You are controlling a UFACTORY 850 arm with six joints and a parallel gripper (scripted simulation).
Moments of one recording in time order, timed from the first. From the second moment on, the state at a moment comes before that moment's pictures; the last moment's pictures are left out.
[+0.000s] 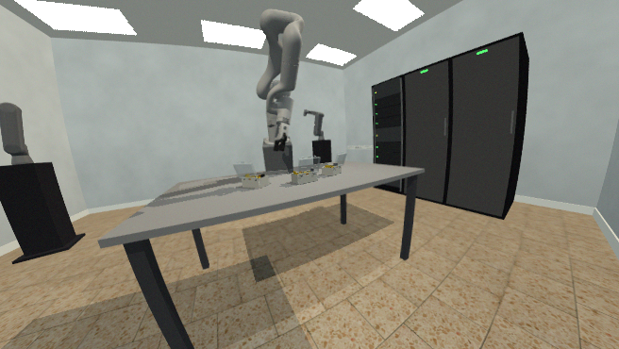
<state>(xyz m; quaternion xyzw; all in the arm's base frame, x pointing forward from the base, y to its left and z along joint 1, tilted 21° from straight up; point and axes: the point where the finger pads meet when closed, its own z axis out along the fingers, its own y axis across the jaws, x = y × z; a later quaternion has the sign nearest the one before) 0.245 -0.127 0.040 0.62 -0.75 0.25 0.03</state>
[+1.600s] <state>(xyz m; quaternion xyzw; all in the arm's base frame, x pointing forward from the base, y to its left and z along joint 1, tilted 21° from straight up) 0.282 -0.006 -0.001 0.82 -0.49 0.29 0.06</state>
